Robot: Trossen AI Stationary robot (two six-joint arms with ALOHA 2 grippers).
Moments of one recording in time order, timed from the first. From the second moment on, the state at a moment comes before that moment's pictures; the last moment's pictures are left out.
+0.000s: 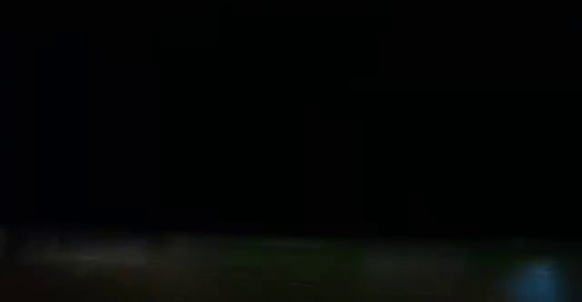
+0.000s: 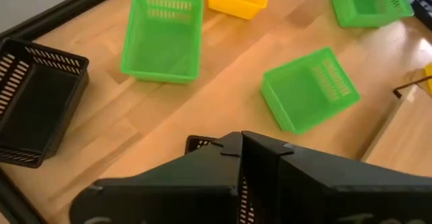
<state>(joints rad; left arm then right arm) -0.07 0.92 1.19 -1.11 -0.38 -0.82 0.49 0.01 0.01 0.18 0.58 -0.22</state>
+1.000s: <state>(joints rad) -0.06 1.07 1.19 -1.17 -0.32 -1.00 0.49 0.01 0.01 0.18 0.58 -0.22</state>
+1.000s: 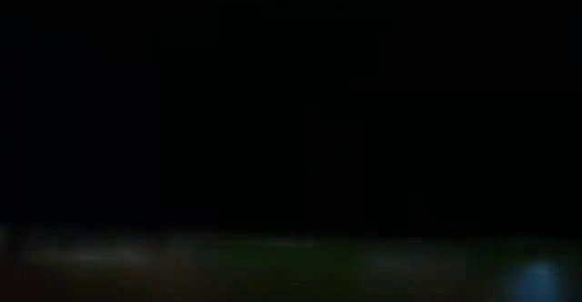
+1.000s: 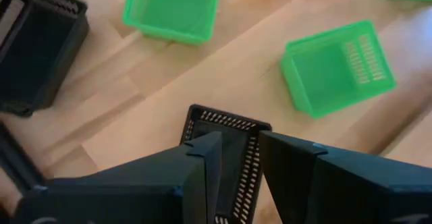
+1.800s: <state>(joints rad) 0.07 1.29 1.18 -1.30 -0.14 -1.09 0.49 0.29 0.41 -0.10 0.74 -0.24</state>
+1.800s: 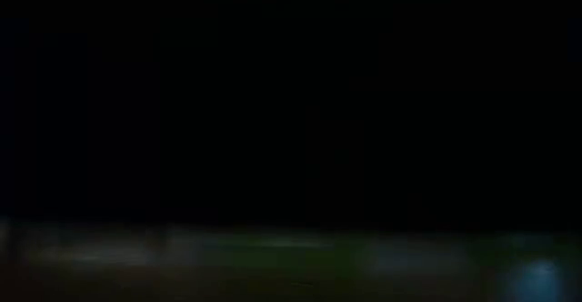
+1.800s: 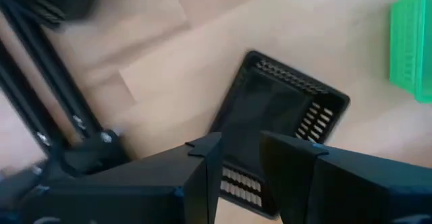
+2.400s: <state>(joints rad) 0.11 1.35 0.94 -1.09 -0.09 -0.96 0.49 0.47 0.54 -0.14 0.74 -0.24</state>
